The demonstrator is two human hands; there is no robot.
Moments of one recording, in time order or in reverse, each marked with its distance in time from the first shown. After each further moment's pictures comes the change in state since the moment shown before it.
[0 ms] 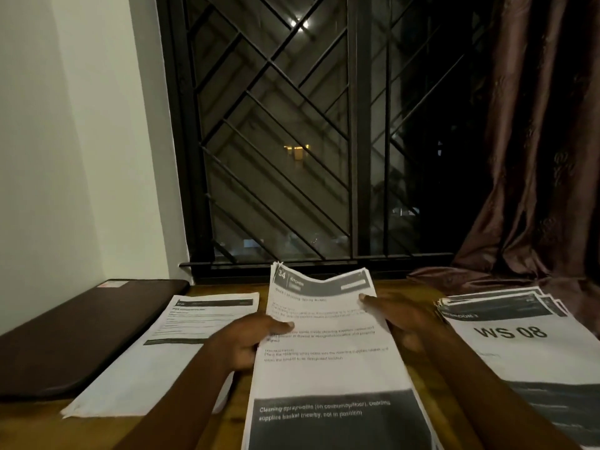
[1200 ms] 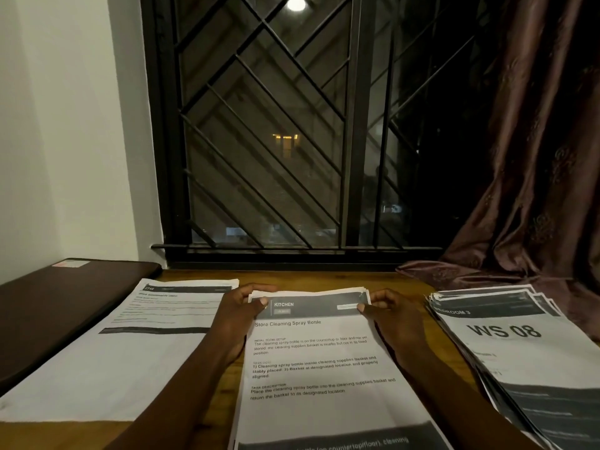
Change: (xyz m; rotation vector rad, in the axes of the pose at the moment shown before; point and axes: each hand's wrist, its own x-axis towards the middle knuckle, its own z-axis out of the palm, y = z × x) left_hand 0.055 -0.026 -0.010 0.063 0.309 0.542; right_hand 0.022 0.045 -0.004 -0.330 0.555 -0.347
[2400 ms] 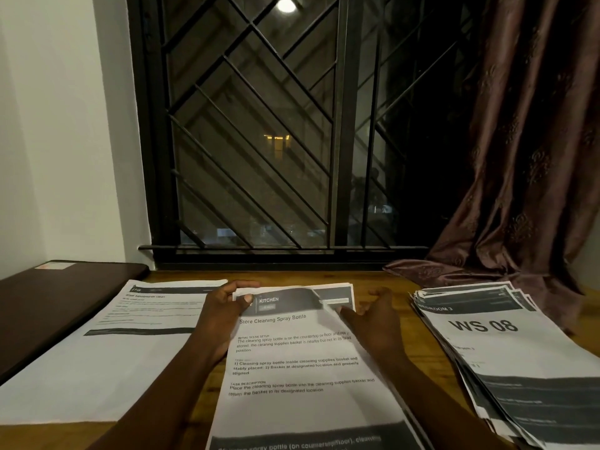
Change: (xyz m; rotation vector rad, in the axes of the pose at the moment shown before) left_hand 0.000 0.000 -0.002 -0.088 0.006 -0.001; right_hand -0.022 -0.014 0.004 -0.134 0.064 0.035
